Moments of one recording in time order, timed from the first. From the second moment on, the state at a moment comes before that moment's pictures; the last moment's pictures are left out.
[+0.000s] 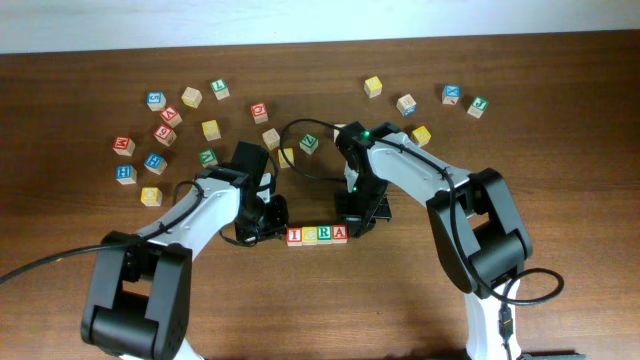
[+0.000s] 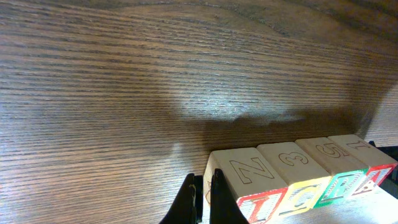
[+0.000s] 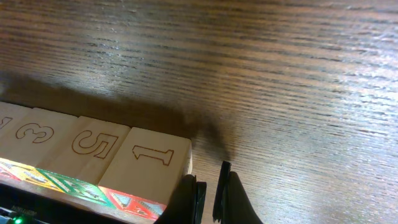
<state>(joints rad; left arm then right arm) -0.30 1.80 1.05 -0.74 0.33 -0.47 0.47 2.14 1.50 -1.15 -0.39 0.39</state>
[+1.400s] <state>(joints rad) -0.64 1.81 1.09 -0.83 0.05 -0.63 0.27 2.14 1.71 -1.38 -0.28 0.30</state>
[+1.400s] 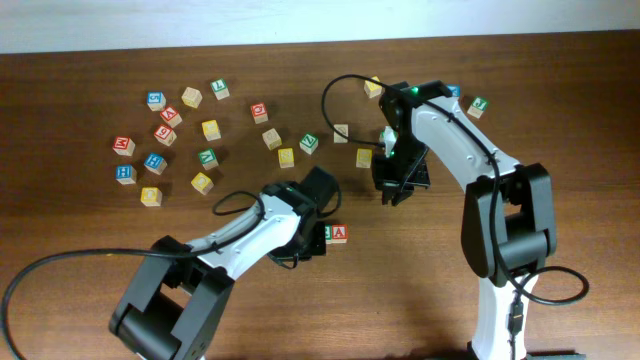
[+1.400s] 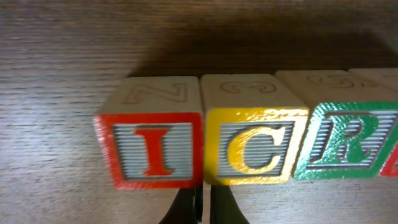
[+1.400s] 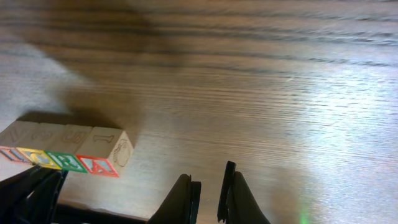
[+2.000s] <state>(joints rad) -0.65 1.82 1.09 -0.80 0.00 -0.63 0.25 2.14 1.71 -1.38 -0.27 0.30</state>
